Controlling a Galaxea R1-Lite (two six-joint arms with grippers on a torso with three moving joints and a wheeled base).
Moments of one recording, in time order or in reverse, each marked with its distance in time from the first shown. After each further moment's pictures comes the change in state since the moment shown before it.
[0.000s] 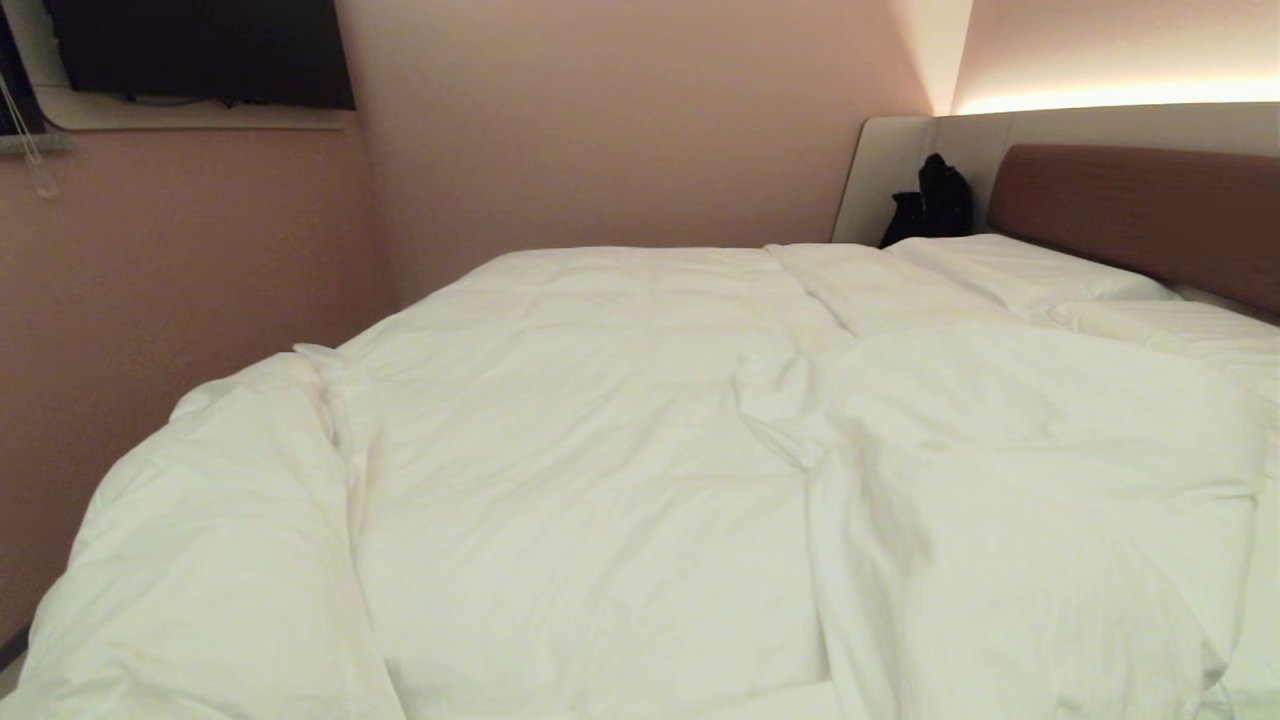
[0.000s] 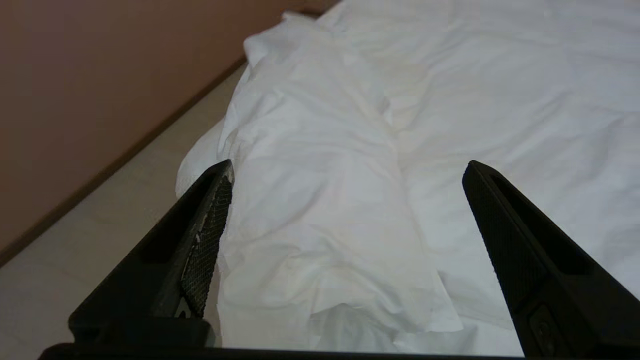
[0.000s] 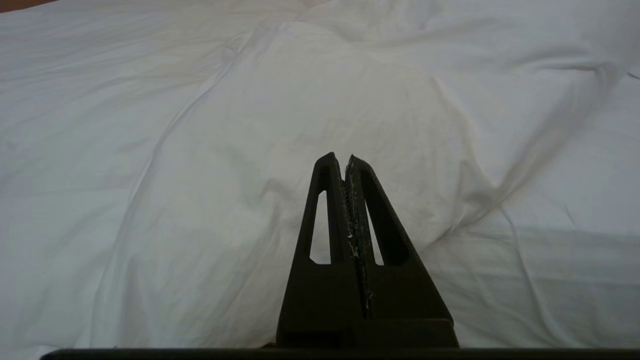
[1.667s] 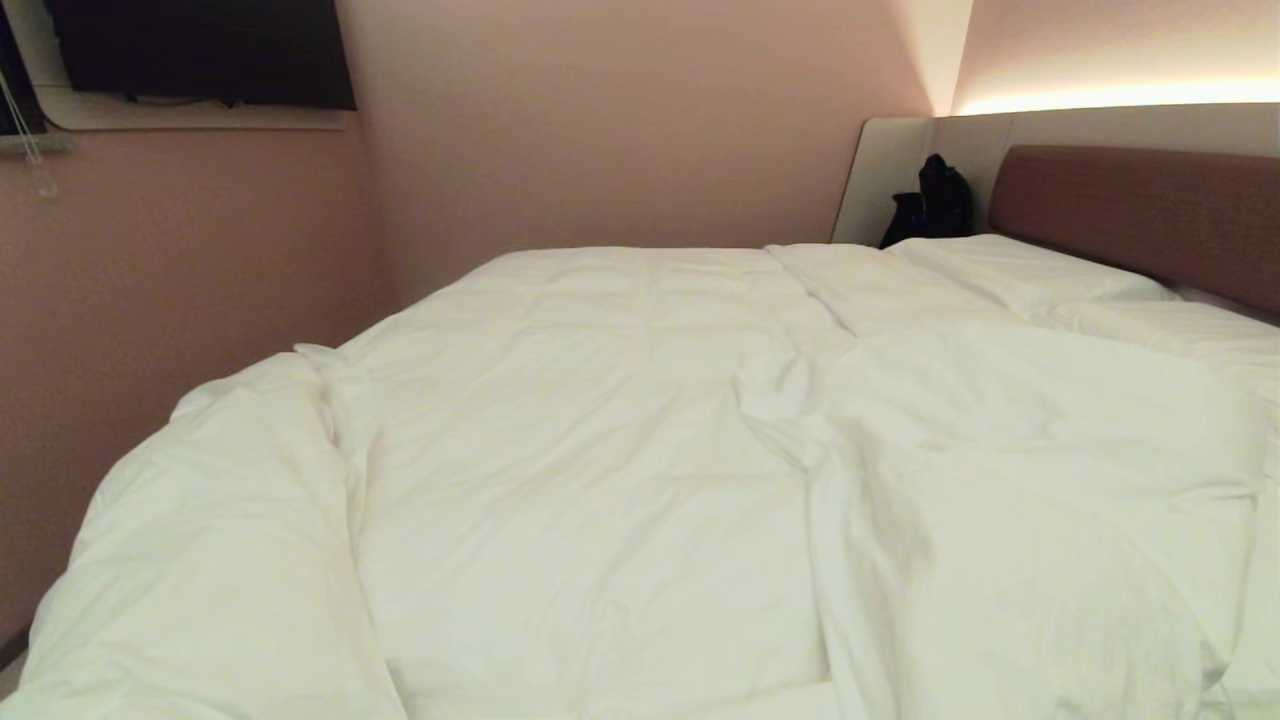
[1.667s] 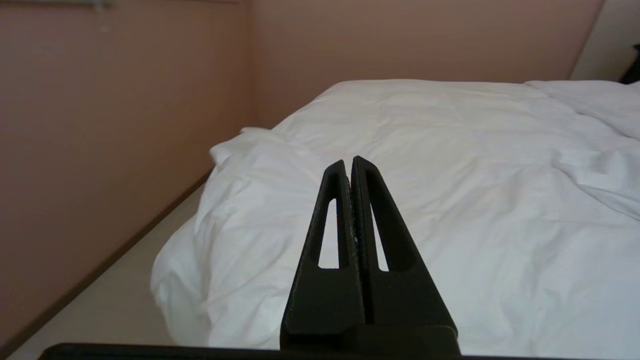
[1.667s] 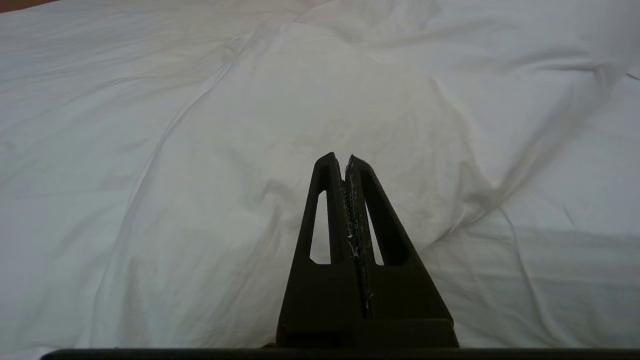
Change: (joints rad) left arm -0.234 -0.361 0.036 -0.009 0.063 0.030; right arm 0.000 0.000 0.000 0.000 0.000 0.000
